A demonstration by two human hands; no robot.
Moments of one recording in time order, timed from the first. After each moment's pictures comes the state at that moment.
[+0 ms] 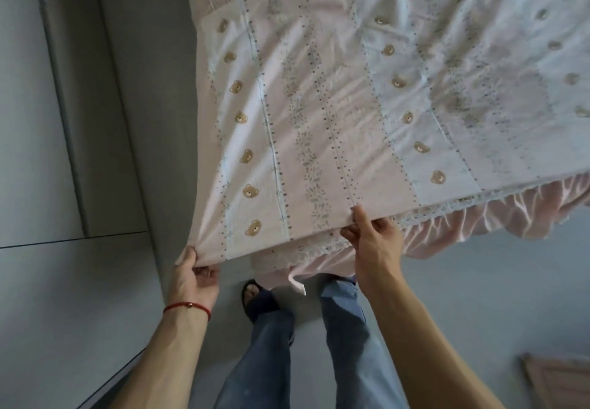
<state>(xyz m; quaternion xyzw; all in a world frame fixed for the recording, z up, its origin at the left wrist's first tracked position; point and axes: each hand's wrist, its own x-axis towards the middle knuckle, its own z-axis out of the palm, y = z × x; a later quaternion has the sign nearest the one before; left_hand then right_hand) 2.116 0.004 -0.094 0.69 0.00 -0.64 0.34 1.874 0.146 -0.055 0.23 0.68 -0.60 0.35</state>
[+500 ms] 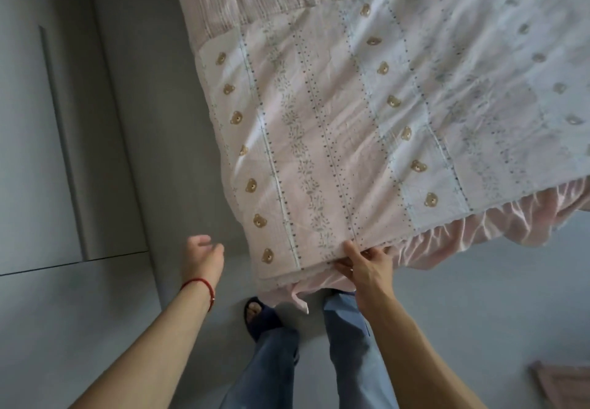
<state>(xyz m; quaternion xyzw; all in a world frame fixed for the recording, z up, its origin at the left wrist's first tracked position) 2.094 -0.035 -0.122 0.75 -0.48 -0.45 0.04 1.890 0.163 -0.088 0.25 0.71 -0.52 0.40</state>
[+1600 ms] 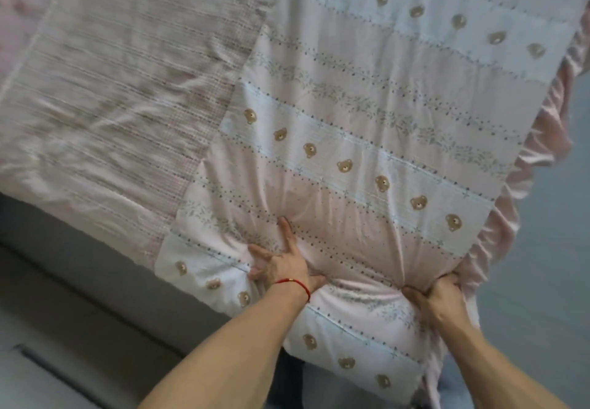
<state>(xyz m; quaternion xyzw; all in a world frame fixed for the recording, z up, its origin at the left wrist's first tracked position) 1.792 -0.154 -0.101 0.24 -0.85 -0.04 -0.46 1.863 0.129 -0.171 0.31 0.84 -0.27 0.35</state>
